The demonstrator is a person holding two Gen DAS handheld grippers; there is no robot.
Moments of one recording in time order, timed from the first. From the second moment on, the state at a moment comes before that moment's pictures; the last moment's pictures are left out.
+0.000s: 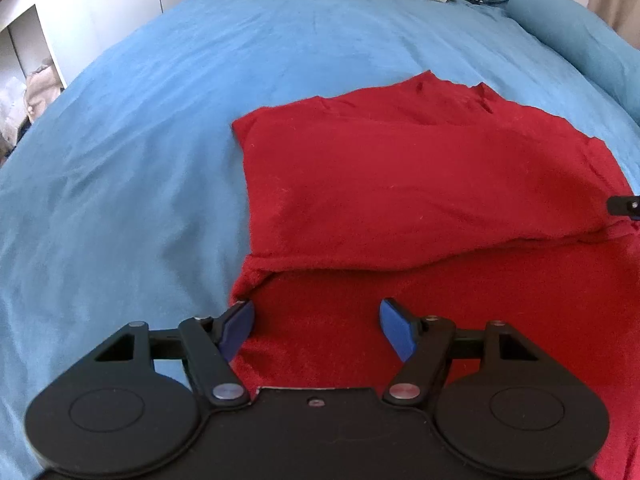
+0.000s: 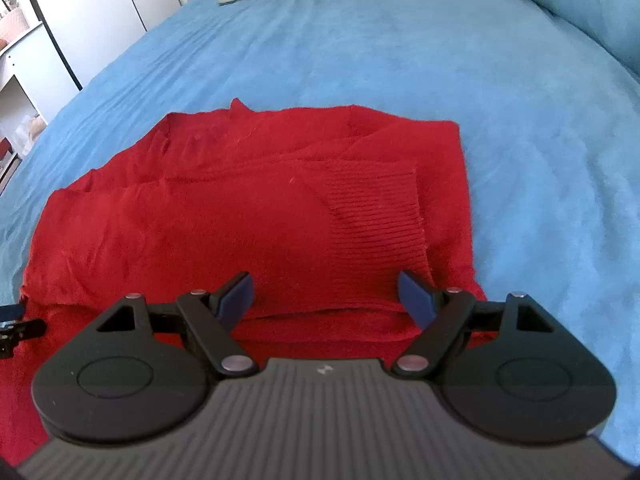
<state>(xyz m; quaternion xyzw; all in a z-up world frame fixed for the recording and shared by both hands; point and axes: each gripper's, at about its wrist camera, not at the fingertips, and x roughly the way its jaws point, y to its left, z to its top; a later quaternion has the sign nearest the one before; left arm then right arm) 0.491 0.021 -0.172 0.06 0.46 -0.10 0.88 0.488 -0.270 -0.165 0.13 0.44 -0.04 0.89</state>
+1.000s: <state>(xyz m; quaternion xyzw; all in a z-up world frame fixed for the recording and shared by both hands) 0.255 0.083 -0.156 -0.01 0.59 -0.07 0.80 0.170 -0.254 -0.118 0.15 0.55 -0.12 0.81</state>
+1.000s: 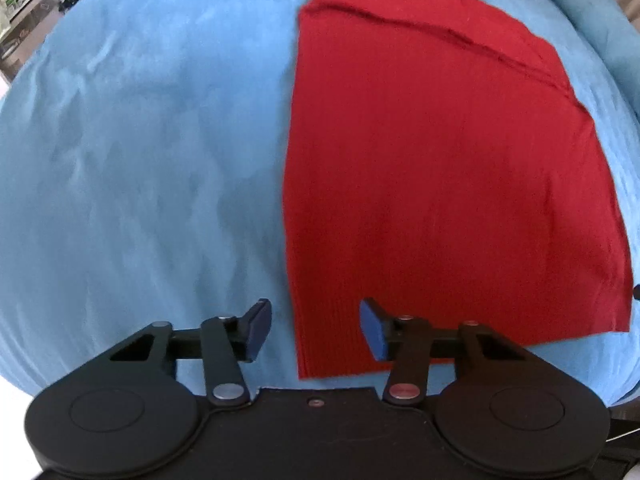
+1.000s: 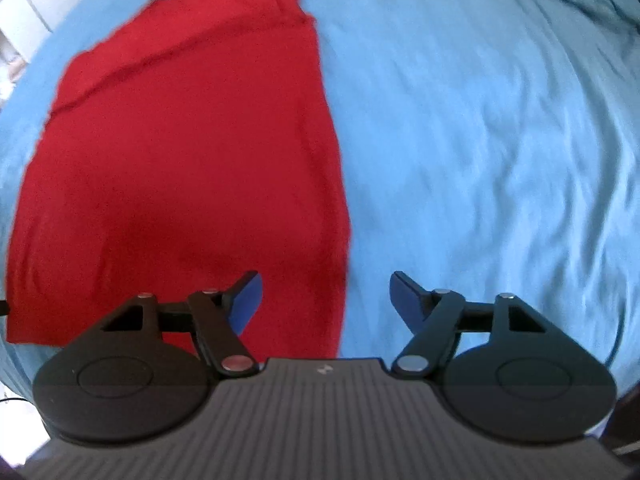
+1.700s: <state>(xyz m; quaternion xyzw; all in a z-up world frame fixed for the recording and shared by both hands) 0.244 0.073 -0.170 0.01 0.61 -0.07 0.79 0.163 -0.250 -0.134 0.20 0.59 -0.09 0.78</state>
